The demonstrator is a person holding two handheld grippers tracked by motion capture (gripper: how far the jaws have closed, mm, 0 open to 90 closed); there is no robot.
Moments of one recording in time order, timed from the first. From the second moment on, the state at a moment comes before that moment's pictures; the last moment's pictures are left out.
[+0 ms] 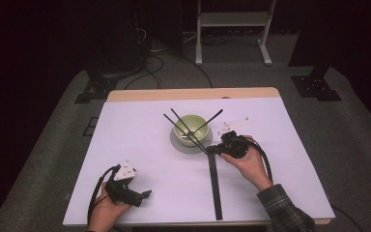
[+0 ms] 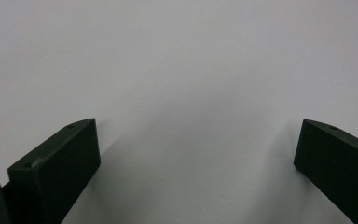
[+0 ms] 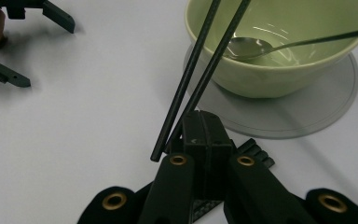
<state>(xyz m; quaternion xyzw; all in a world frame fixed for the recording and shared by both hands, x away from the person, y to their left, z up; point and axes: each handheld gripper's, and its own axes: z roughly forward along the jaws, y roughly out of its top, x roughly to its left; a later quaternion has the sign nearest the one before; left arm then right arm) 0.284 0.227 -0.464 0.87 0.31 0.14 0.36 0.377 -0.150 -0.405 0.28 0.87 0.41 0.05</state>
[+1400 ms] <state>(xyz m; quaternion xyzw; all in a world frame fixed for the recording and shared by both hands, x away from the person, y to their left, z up) 0.284 0.227 -0.465 0.87 0.31 0.14 0.36 0.423 -0.128 -0.361 0.31 0.85 0.43 0.08</state>
